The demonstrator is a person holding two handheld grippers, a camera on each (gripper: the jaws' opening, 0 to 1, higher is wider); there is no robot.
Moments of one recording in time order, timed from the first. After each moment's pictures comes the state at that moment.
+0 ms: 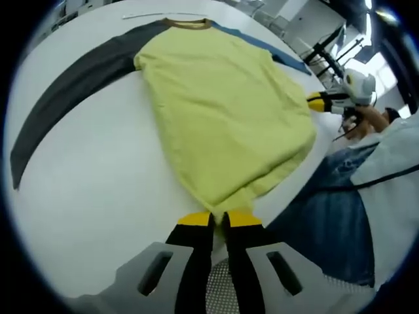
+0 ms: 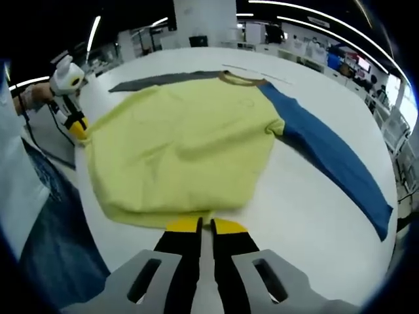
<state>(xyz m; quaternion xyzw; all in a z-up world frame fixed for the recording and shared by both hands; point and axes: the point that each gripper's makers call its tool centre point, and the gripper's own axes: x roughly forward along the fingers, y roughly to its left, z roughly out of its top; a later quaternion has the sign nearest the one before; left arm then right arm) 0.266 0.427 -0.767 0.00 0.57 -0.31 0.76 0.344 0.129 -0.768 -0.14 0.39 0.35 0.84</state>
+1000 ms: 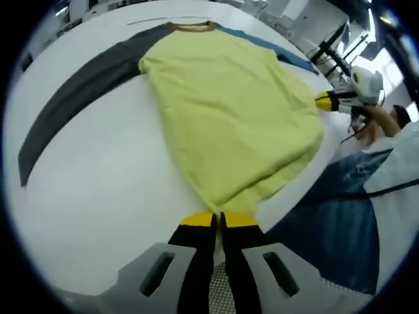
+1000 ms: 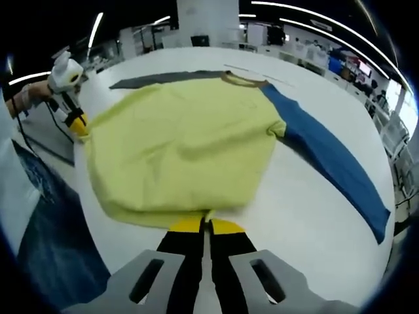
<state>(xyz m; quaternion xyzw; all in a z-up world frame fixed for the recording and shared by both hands) 0.267 0.428 -0.768 0.02 0.56 -0.28 0.78 0.344 0.130 -0.769 -0.16 0.38 0.35 0.84</state>
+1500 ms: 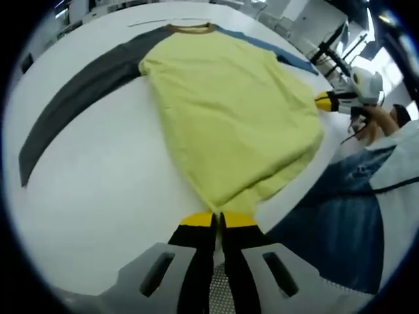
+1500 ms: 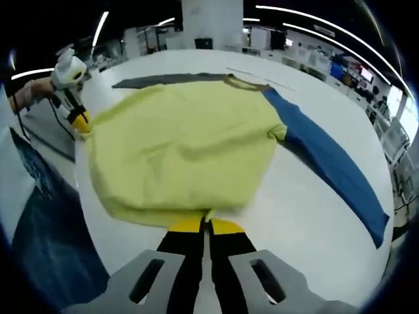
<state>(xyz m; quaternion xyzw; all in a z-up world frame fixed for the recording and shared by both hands) 0.266 0.428 -0.767 0.02 0.55 -0.28 0.78 0.342 0.128 -0.768 -0.17 0.37 0.36 0.84</state>
